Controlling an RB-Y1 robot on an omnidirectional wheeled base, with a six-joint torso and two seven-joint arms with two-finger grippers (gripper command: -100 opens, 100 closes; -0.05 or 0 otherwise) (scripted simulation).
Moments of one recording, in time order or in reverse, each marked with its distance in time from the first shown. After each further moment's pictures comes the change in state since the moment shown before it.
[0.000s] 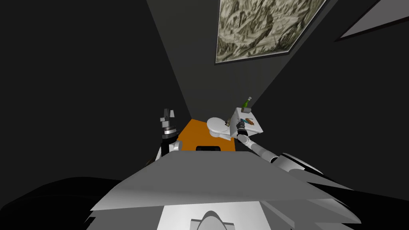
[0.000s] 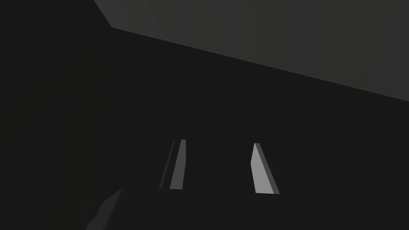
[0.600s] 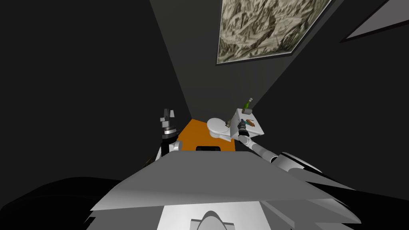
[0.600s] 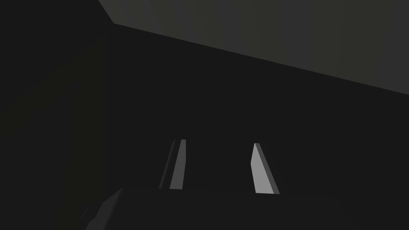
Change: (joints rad) left arm 0.000 0.000 0.000 0.000 0.000 0.000 0.000; right arm -0.013 -0.006 0.020 0.066 0.049 0.028 0.001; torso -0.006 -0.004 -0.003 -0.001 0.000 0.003
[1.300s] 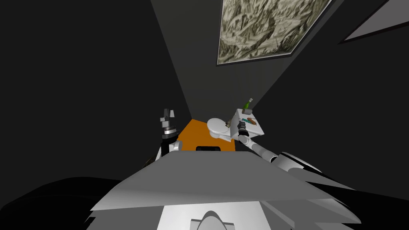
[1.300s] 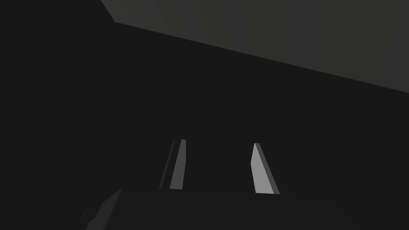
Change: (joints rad) left arm 0.000 0.000 0.000 0.000 0.000 0.000 0.000; right arm -0.002 0.002 -0.001 -0.003 -0.001 0.000 -0.003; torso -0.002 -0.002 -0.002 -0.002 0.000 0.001
